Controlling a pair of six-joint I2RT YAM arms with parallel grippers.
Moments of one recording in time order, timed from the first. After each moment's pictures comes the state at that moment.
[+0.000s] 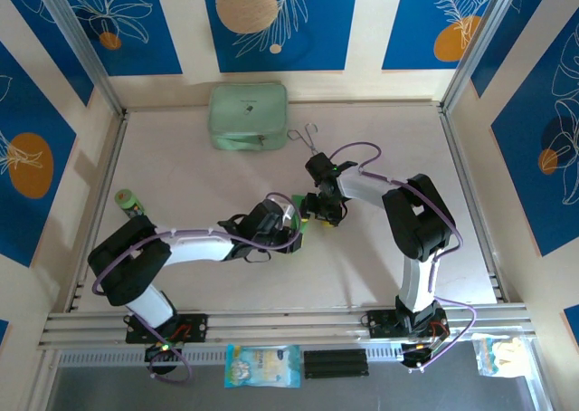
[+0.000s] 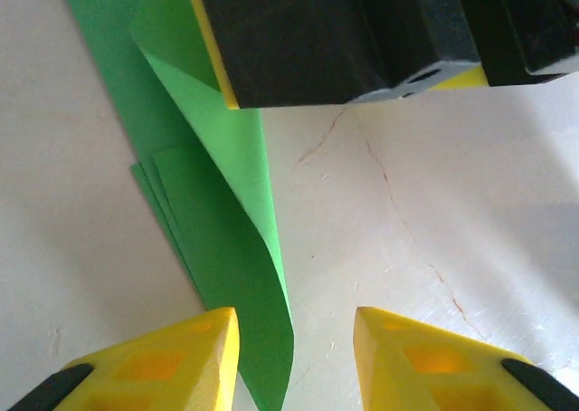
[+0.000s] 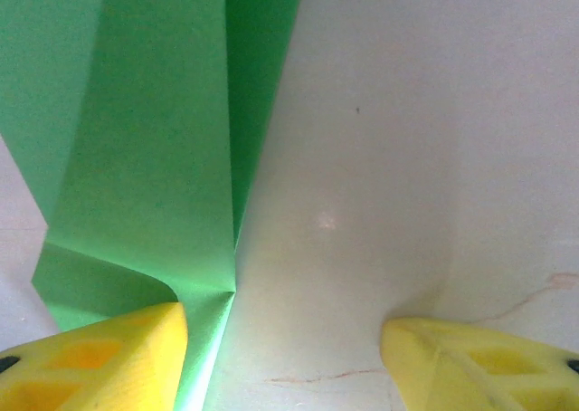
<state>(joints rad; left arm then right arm) -0.91 1.60 0.73 0.07 0.14 -0.62 0.56 1.91 1.20 -0.73 -0.21 0.70</state>
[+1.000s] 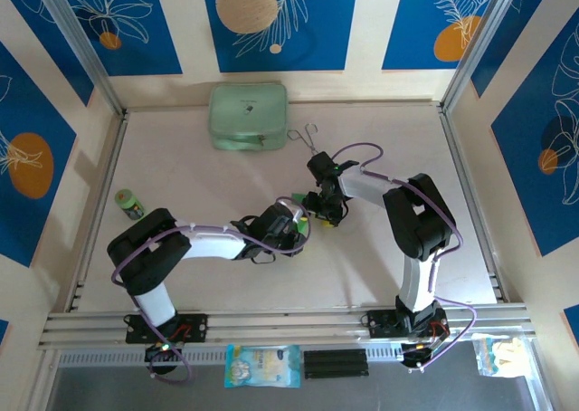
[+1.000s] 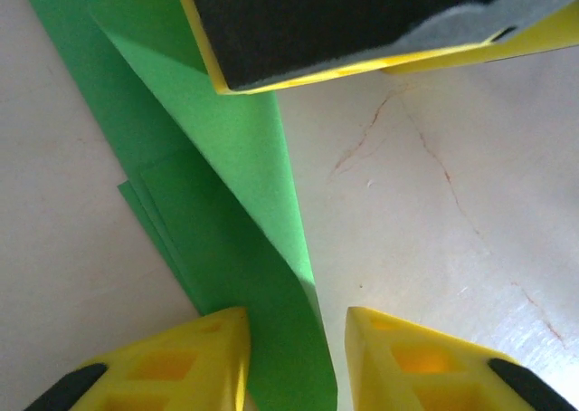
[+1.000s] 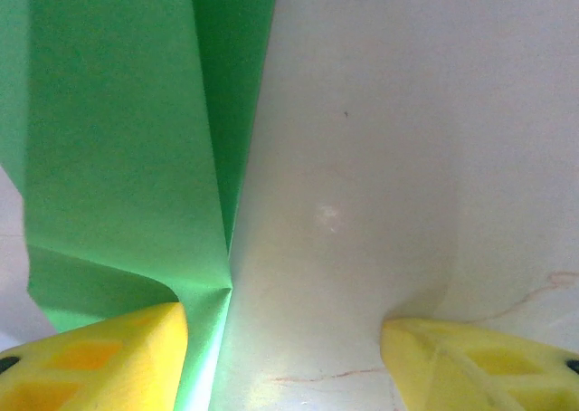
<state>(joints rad) -0.94 1.72 0.78 0.07 0.06 -0.52 0.54 1.91 1.20 -0.73 -0.24 0.72</state>
